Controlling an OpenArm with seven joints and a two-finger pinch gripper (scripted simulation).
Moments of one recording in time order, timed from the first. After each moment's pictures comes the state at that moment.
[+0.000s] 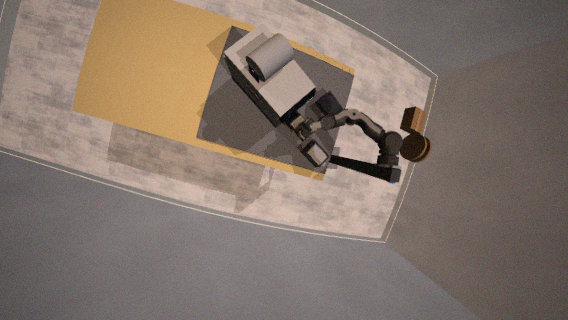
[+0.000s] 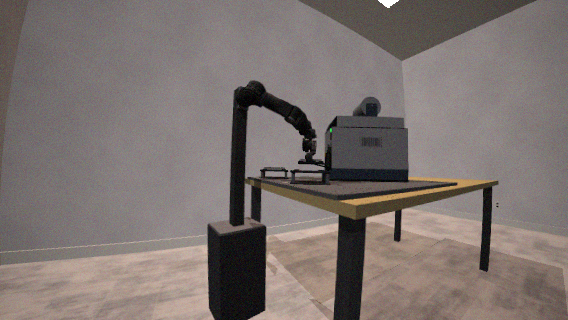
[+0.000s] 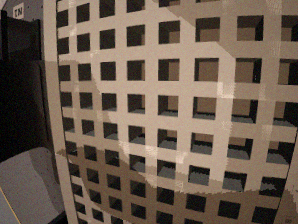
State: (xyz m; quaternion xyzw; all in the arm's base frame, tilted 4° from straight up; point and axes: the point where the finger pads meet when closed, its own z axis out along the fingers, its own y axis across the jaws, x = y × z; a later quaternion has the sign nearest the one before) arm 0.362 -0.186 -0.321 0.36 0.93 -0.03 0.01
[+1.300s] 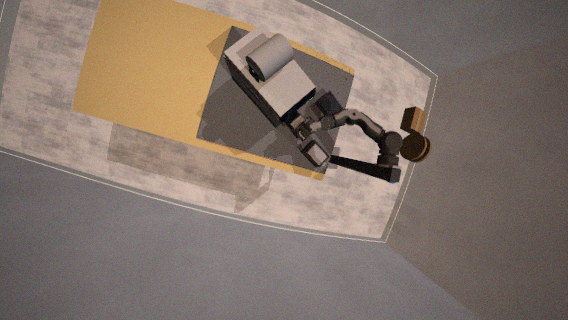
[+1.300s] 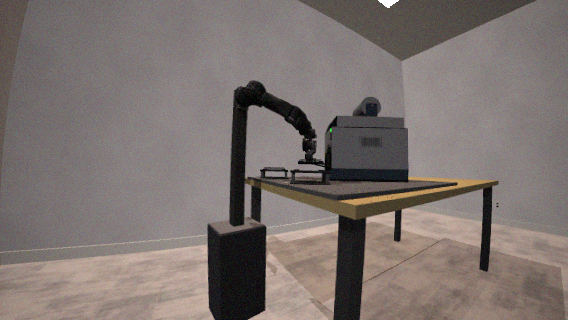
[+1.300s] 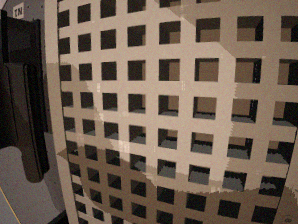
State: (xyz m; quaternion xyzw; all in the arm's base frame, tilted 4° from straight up) arm 0.362 -0.186 -0.321 0.36 0.93 -0.03 0.01
